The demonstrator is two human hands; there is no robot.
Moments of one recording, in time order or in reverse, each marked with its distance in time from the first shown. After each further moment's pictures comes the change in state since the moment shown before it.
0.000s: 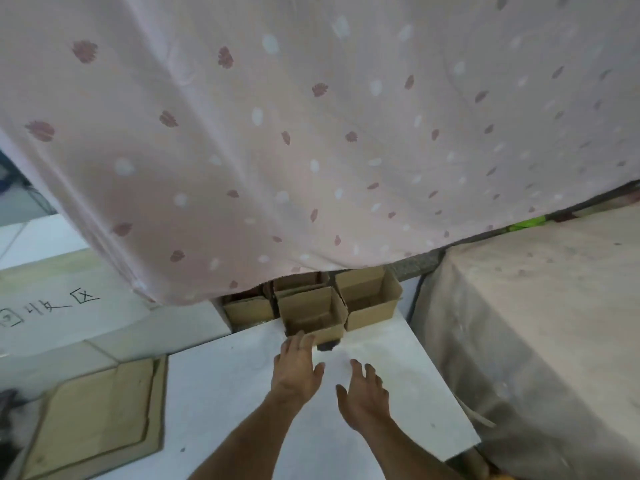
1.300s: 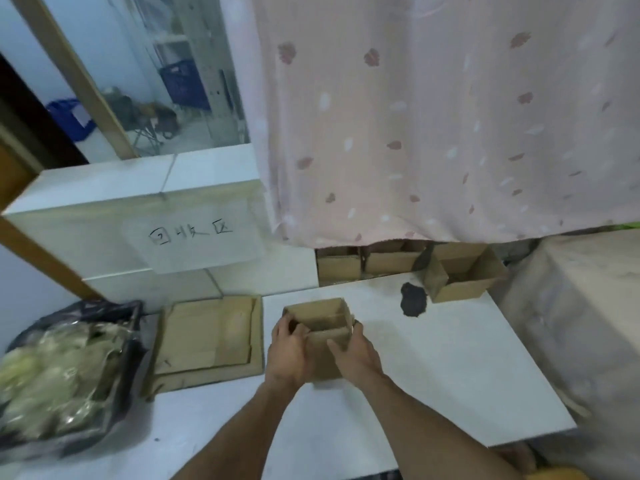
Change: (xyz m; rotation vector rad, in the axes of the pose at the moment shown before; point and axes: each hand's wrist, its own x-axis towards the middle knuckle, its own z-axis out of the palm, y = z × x) left_hand -0.080 -0.229 -0.036 -0.280 0.260 -0.043; right_hand -0.063 -0.185 0.095 0.233 -0.124 -0.102
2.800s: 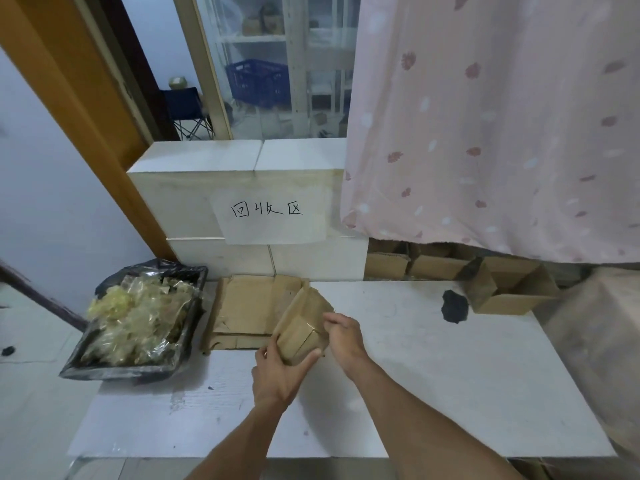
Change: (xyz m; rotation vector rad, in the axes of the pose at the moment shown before) left_hand -0.106 -0.086 -0.047 -0.323 0.085 -0.575; right_hand -0.074 -0.091 0.068 0.554 -0.152 -0.076
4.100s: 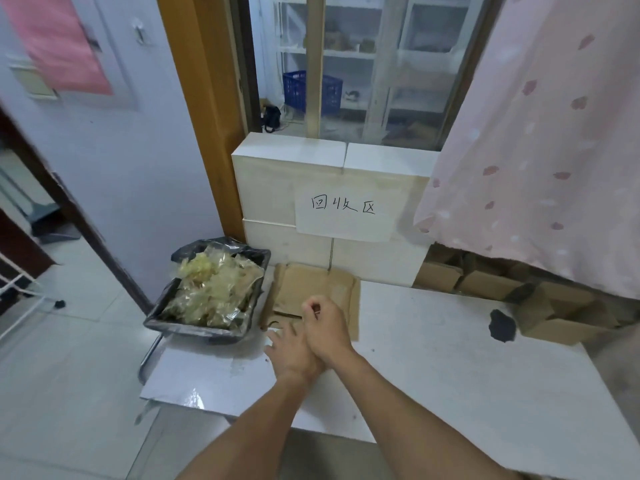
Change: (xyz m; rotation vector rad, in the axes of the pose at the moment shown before) left_hand -0.002 -0.044 -0.091 0.484 0.095 0.037; right_hand -0.085 -0.034 0.156 -0.394 -0.056 -0.397
